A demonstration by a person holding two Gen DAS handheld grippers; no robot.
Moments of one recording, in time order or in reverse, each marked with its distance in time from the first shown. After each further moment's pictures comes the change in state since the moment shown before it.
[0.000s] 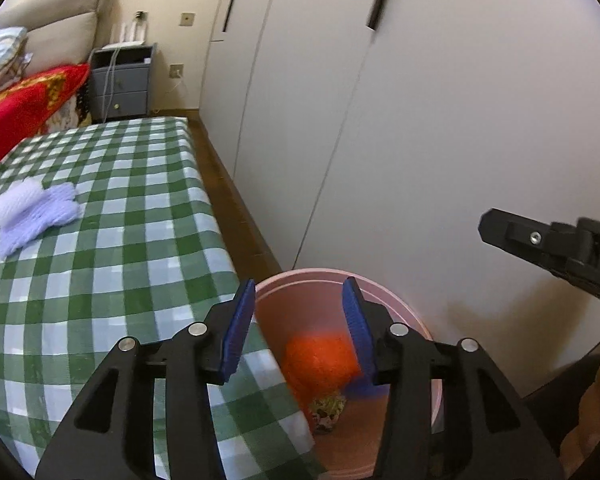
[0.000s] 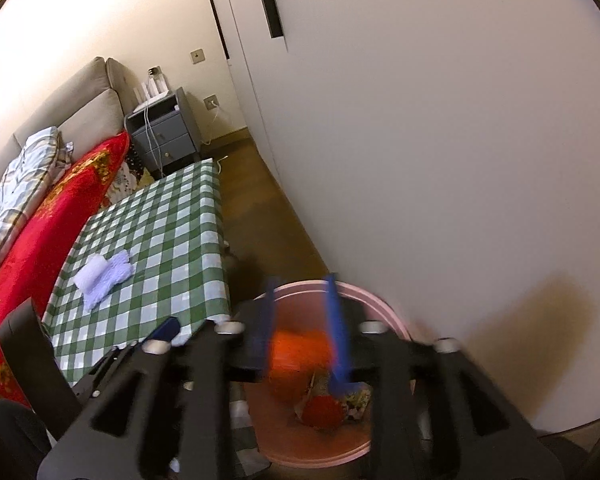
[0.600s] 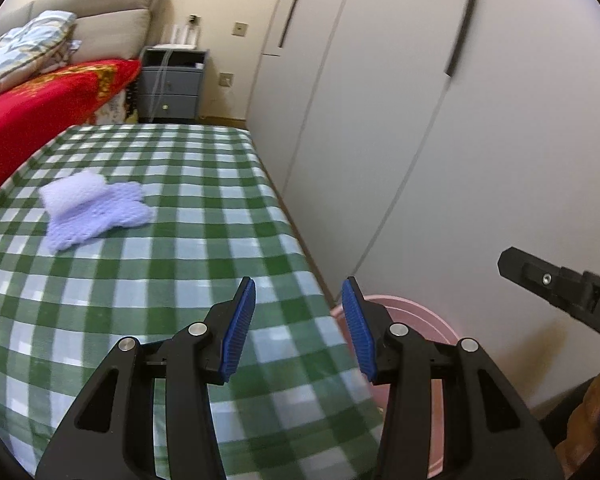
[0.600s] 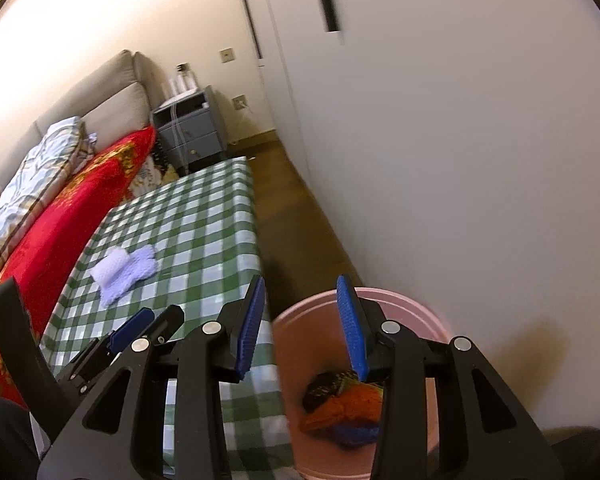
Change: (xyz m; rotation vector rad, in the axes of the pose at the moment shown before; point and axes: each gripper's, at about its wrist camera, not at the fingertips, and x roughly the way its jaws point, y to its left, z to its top) left arm -0.019 0.069 0.006 -0.103 -0.070 0.108; right arm 0.023 0.045 -0.008 -0.062 -0.019 0.100
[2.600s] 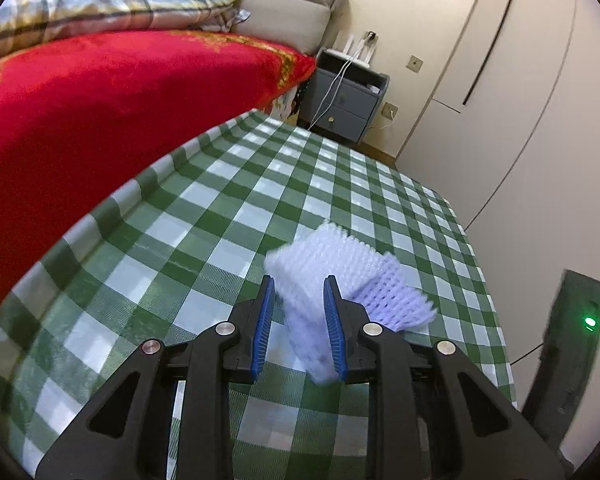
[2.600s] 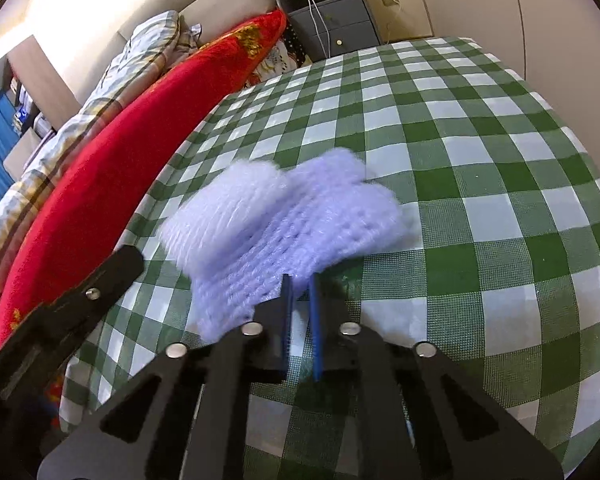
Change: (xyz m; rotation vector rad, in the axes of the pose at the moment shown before) left arm 0.013 0.236 0.053 -0.371 -0.077 0.341; right arm 0.241 0.244 -0.035 -0.124 0.330 0.427
